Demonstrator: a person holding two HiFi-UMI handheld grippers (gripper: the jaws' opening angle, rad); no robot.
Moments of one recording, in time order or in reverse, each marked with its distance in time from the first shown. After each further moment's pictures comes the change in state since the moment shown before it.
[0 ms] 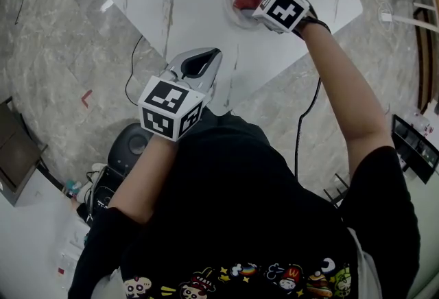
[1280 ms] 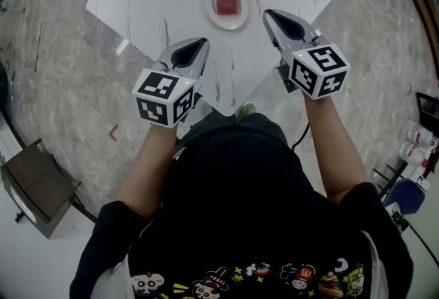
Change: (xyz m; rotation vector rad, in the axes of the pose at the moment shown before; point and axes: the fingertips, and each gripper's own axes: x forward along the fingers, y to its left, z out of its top) left arm -0.014 -0.024 0.047 0.248 -0.014 0.009; right arm -0.210 0.063 -0.020 0.711 -0.850 -0.394
